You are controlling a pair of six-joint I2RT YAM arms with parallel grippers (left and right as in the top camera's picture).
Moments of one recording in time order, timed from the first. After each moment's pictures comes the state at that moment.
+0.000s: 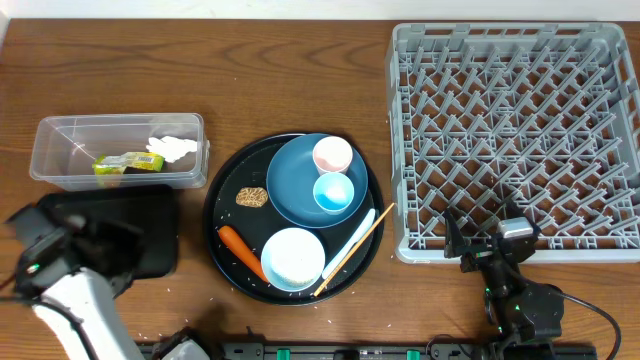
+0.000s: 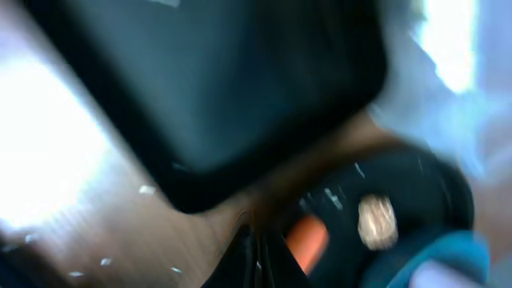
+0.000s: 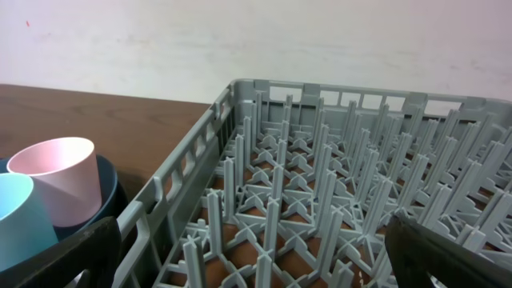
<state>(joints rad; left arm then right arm) 0.69 1.06 0.84 -1.05 0.29 -0.52 0.09 0.01 0.01 -0.06 -0.10 -0.01</state>
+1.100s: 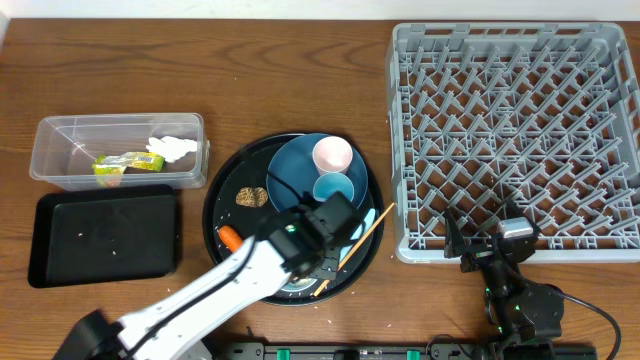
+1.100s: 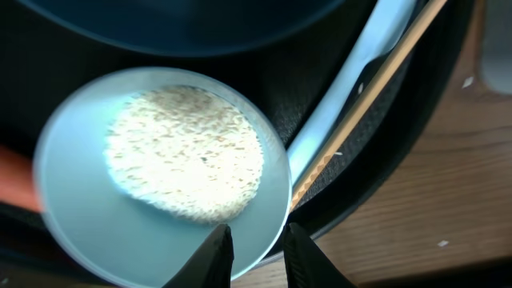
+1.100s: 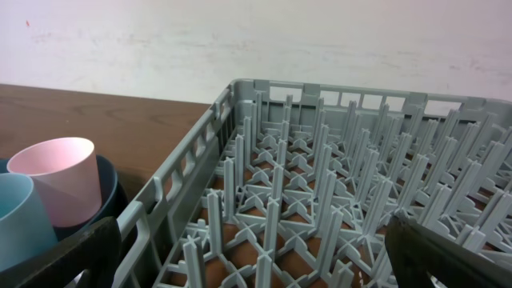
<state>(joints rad) -0.88 1.41 0.94 -0.95 -0.02 -0.70 0.09 0.01 0.01 -0.06 -0.10 -0.01</state>
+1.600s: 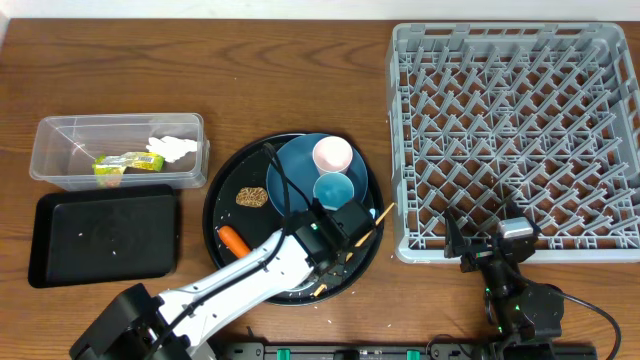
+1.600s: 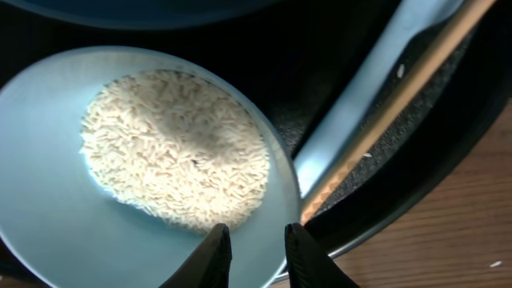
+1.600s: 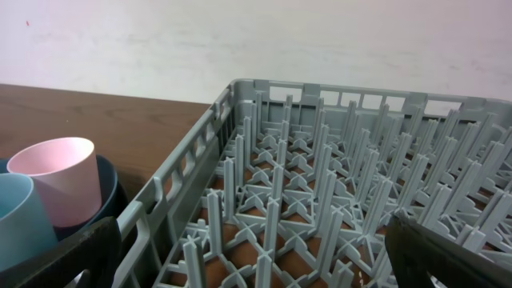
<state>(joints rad) -0.92 1.51 0.94 -0.94 -0.04 -0.72 0.09 0.01 0.01 -0.06 -0.10 -0.01</state>
